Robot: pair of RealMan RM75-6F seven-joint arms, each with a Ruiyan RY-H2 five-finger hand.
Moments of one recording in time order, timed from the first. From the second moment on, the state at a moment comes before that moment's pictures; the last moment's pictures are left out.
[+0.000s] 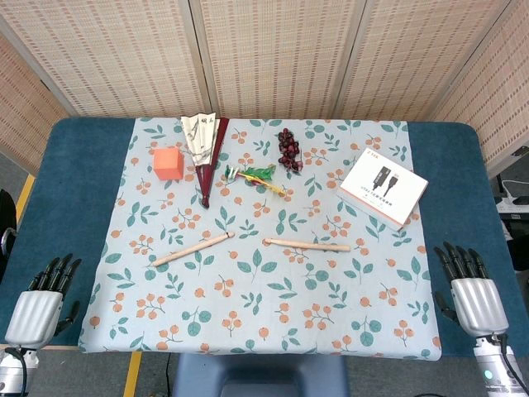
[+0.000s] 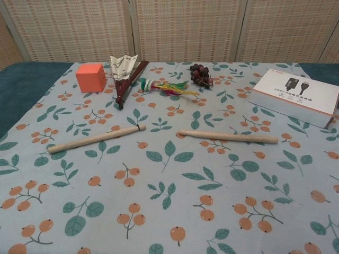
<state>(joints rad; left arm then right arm) -0.09 -1.20 0.01 -1.57 1.54 1.46 0.24 0.07 -1.15 0.01 -1.67 -1.47 1.43 -0.26</state>
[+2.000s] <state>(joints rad) -0.52 -1.90 -0.15 -1.04 1.26 1.16 0.81 0.17 -1.15 0.03 -1.70 -1.46 1.32 -0.34</state>
